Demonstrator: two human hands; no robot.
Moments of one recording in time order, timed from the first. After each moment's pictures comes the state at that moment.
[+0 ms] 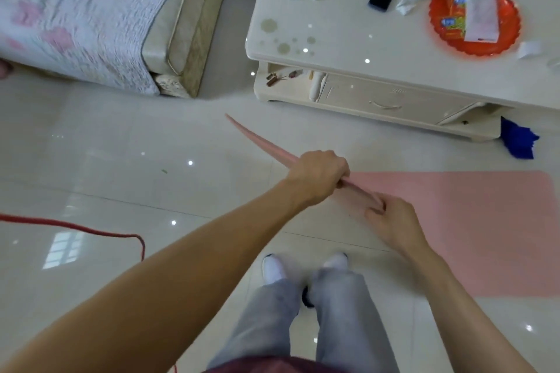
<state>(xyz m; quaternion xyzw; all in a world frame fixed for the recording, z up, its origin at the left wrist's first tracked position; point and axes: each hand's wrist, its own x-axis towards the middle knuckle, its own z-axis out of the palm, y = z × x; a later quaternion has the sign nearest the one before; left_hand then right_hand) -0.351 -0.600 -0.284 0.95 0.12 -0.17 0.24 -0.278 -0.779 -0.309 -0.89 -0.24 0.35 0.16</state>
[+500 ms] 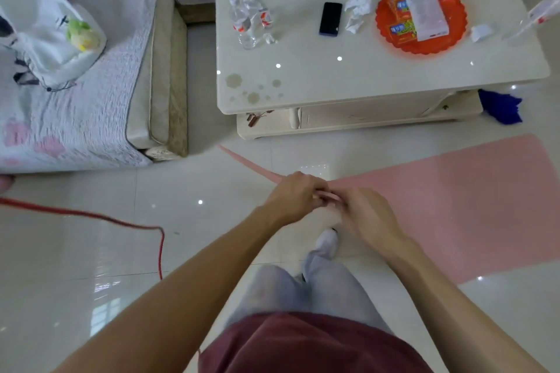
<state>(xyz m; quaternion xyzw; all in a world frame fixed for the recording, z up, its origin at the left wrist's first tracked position) -0.286 -0.525 -0.264 0.91 0.10 -0.20 0.34 -0.227 -0.677 -0.241 -0.87 -0.34 0.31 0.18</state>
